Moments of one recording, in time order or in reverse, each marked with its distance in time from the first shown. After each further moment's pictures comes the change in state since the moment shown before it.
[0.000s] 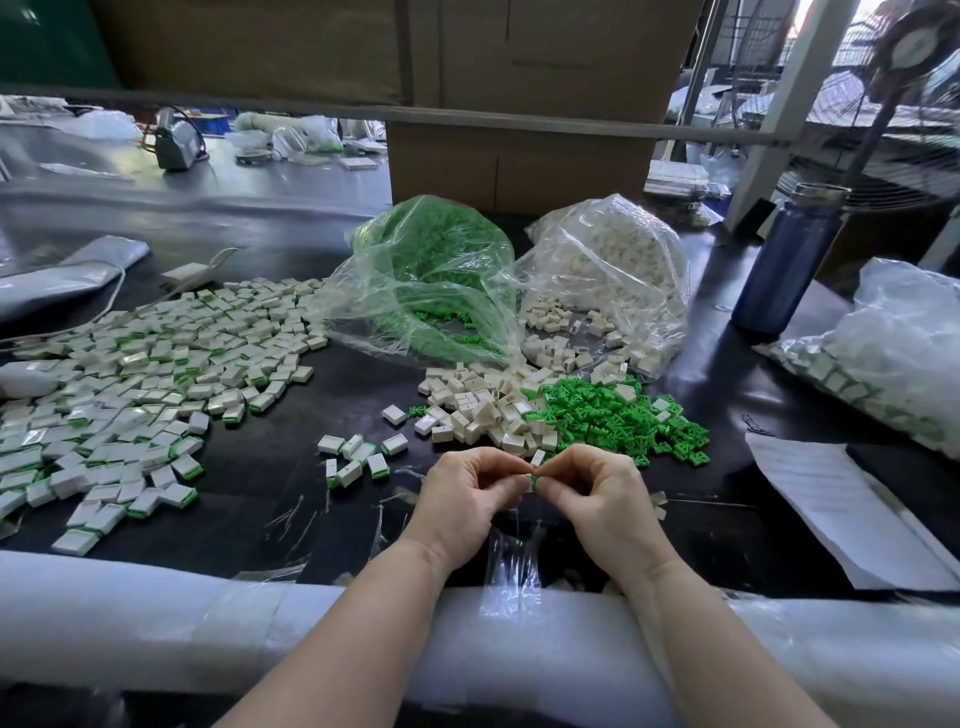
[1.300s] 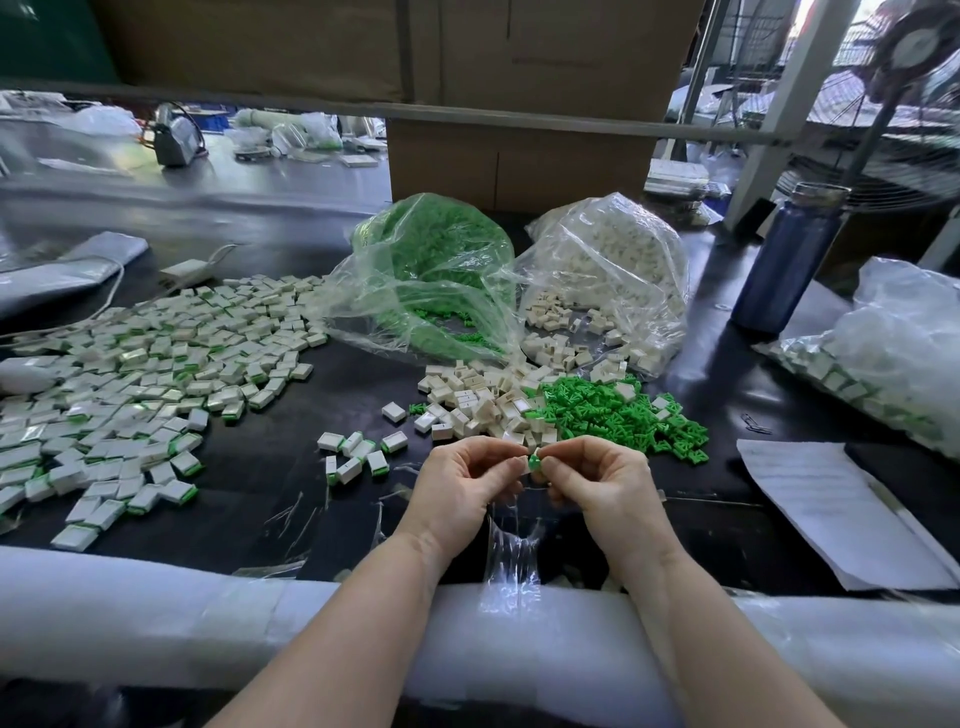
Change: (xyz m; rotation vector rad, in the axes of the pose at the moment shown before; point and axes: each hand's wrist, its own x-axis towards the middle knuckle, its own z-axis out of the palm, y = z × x) left_hand -0.001 0.005 -0.001 -0.153 0.041 -0.019; right_hand -0.002 -0.010 -0.004 0.354 -0.005 0.092
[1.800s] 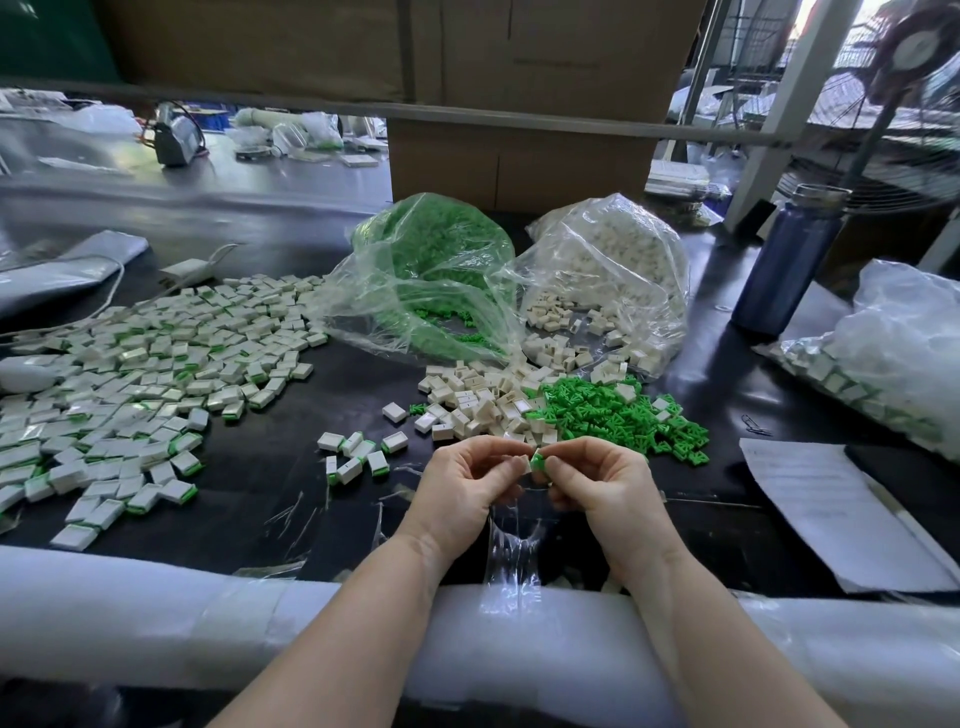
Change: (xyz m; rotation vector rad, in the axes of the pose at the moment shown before) left_hand 0.001 -0.002 0.000 -0.022 -0.015 0.011; right_hand 0.002 0.005 -0.002 0.103 -0.023 0.059
